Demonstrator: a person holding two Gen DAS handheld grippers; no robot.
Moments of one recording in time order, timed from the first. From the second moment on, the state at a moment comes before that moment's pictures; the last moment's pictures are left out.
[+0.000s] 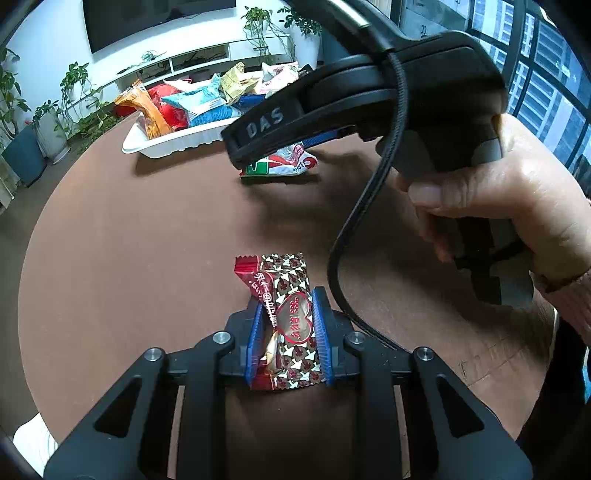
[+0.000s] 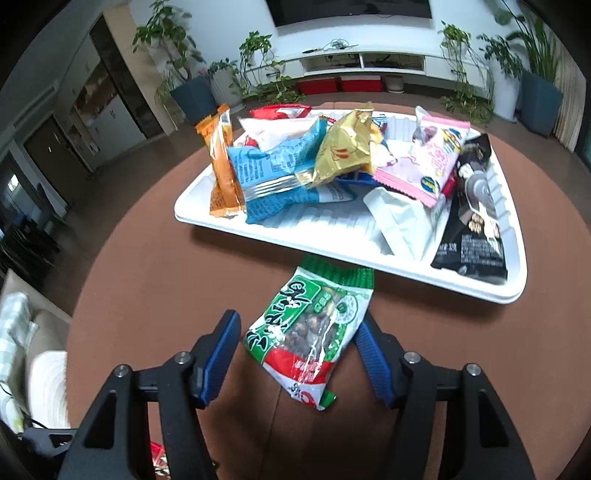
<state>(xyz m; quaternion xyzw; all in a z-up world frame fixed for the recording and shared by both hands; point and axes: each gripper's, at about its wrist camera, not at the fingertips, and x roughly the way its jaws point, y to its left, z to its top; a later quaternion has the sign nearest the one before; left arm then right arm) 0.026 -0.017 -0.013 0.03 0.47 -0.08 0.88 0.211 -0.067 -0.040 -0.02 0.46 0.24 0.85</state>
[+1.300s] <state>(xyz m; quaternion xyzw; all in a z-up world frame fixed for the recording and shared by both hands) 0.058 0.041 0.018 -0.04 0.43 -0.09 0.90 0.168 -0.126 -0.003 0.06 0.43 0.32 0.84</state>
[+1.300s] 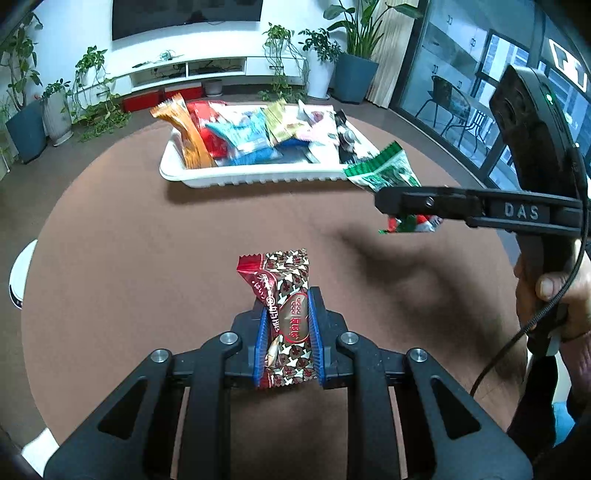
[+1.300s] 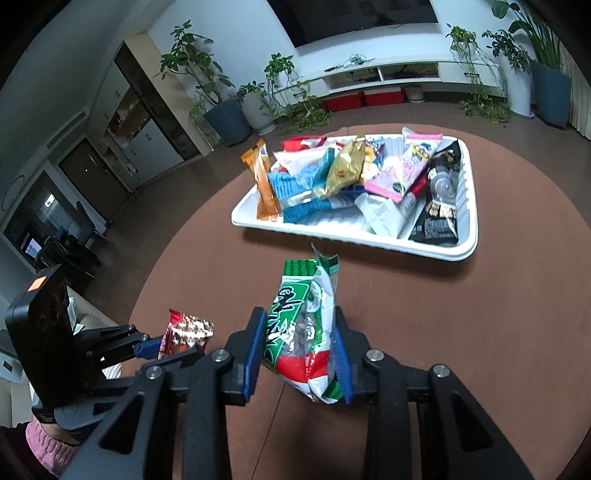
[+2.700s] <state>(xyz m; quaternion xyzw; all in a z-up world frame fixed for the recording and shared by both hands) 0.224 0.056 0.081 -0.02 0.40 -0.10 0.91 0.290 -0.128 0.027 0.09 0.41 0.31 0.85</state>
